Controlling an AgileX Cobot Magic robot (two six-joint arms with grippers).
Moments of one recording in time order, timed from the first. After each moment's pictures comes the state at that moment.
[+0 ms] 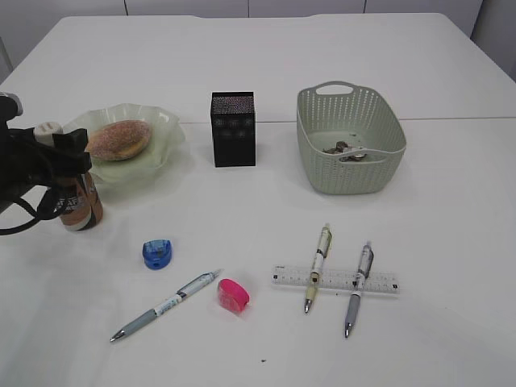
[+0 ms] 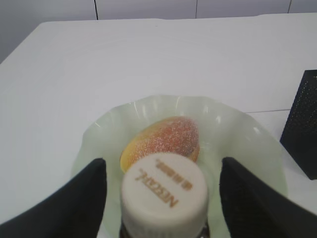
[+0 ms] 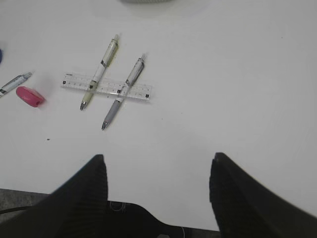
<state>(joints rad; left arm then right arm) -0.16 1.90 -0.66 -0.11 -0.97 0.02 0.18 0.88 -1.01 0.05 1.19 0.12</state>
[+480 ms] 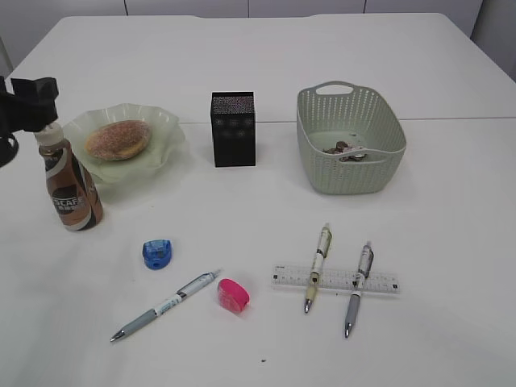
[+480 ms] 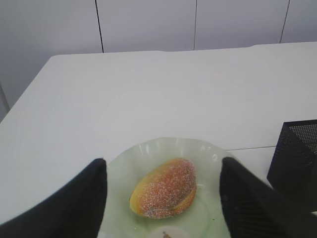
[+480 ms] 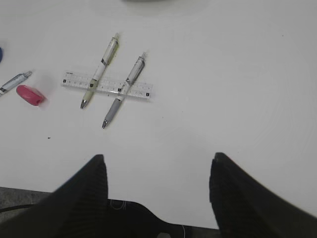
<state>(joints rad) -0.16 1.61 -0.66 -0.14 -0.73 0.07 0.18 0.88 -1.01 0.05 1.20 0.12</state>
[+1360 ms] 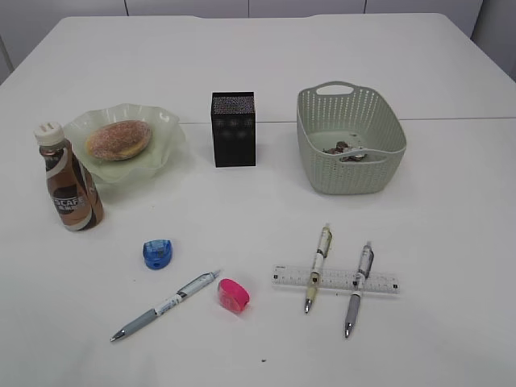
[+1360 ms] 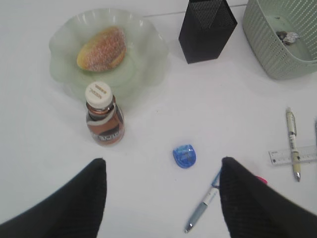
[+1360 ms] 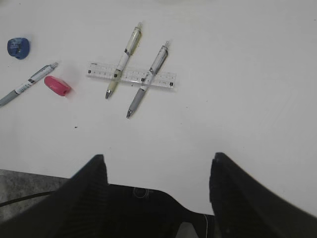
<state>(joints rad) -0.23 1.14 -1.16 -0.10 0.86 -0.05 0.18 0.88 -1.01 0.13 1.22 0.12</state>
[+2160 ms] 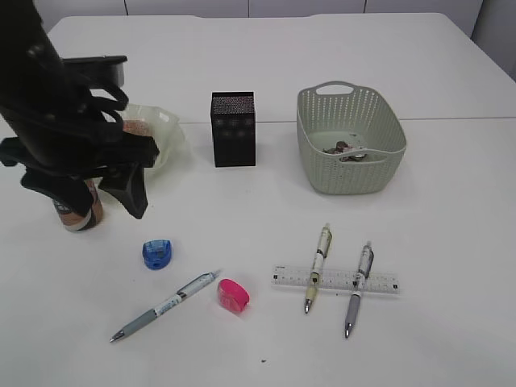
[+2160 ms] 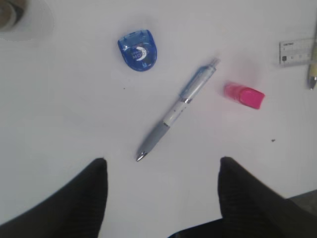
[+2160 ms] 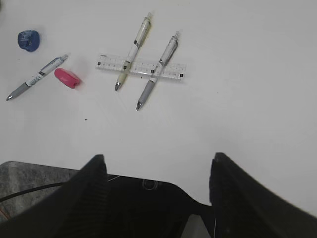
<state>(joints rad) -0.46 1.67 -1.30 -0.09 1.08 -0.30 0.18 0.88 -1.01 0.17 1.24 0.12</state>
